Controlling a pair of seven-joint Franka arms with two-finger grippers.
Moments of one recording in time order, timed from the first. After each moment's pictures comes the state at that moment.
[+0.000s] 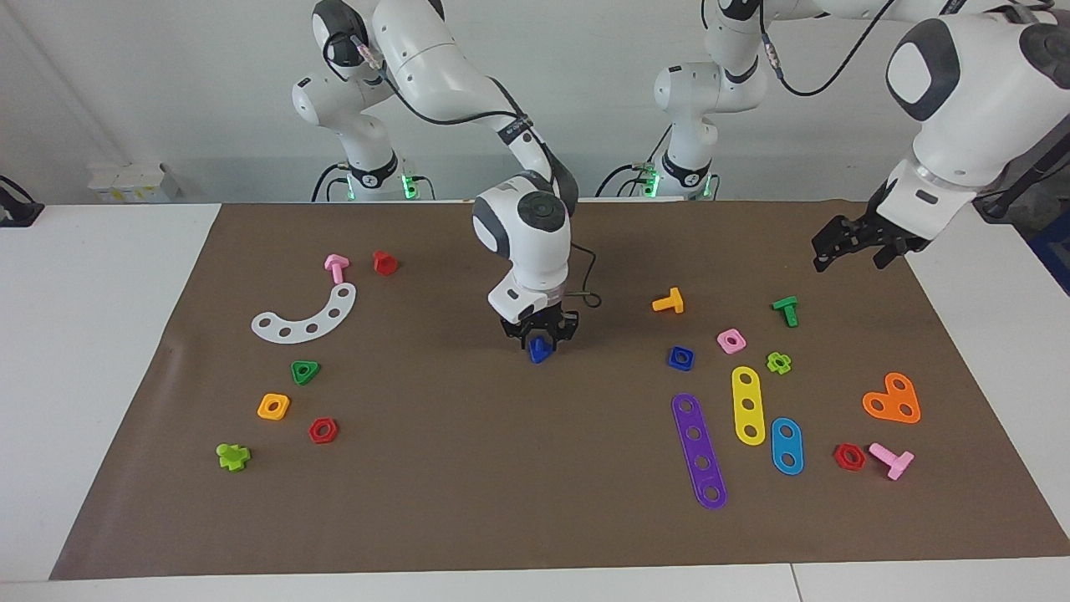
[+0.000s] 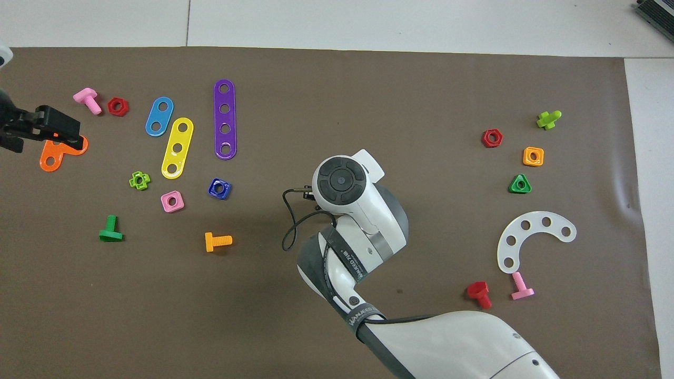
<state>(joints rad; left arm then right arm) -0.04 0.18 0.02 -1.33 0.00 1.45 -0.01 0.70 0.51 -0.10 -1.68 0.02 2.25 0.72</state>
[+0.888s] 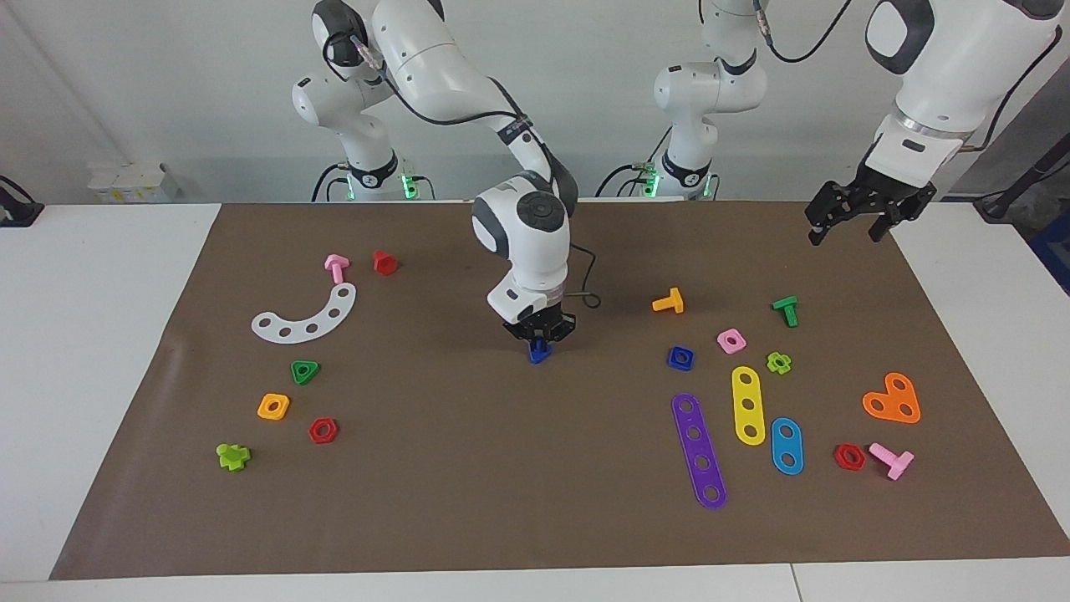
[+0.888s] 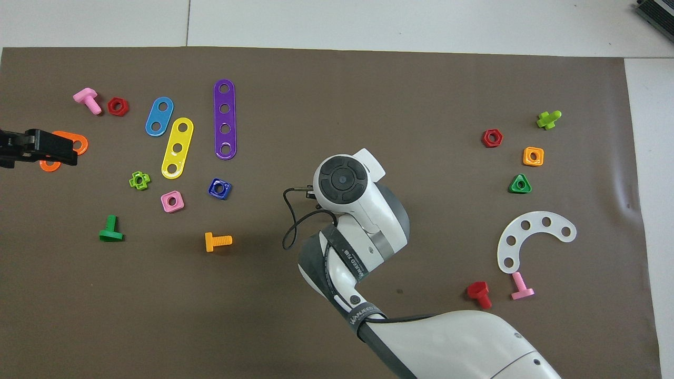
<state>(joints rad) -0.04 0.02 0.01 -1.56 0.00 1.61 -0.01 0.70 0.51 -0.10 -1.68 0.02 2.25 0.72</state>
